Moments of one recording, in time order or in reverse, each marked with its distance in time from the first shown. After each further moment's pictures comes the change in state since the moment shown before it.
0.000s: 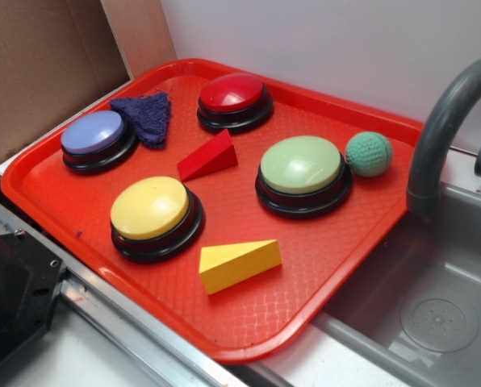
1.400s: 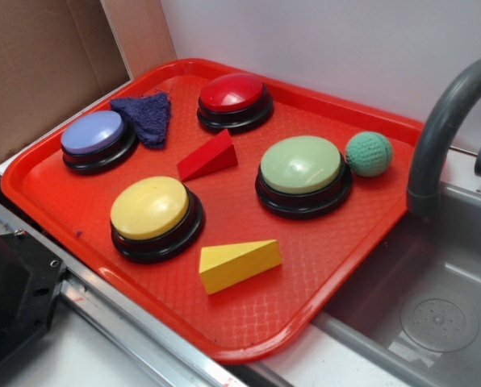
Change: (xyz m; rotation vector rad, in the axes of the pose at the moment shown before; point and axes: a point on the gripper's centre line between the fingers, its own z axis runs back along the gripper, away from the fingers) arm 0.113 -0.096 -0.043 -0.071 0.066 -0.572
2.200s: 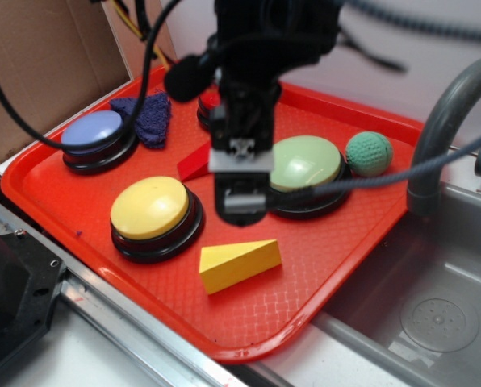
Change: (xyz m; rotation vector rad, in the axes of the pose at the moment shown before) arm -0.029 -0.096 -0.082 0.047 0.204 -0.206
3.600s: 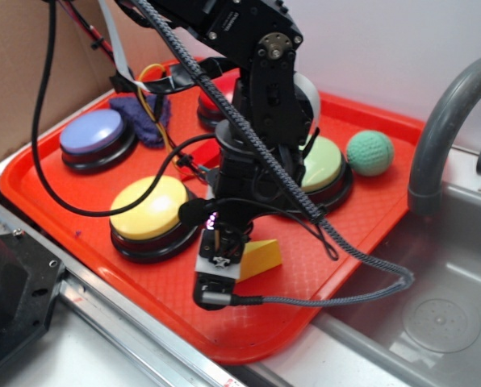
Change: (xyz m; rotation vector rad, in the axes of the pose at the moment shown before) arm -0.014 0.038 -0.115 -0.084 0.187 -0.055
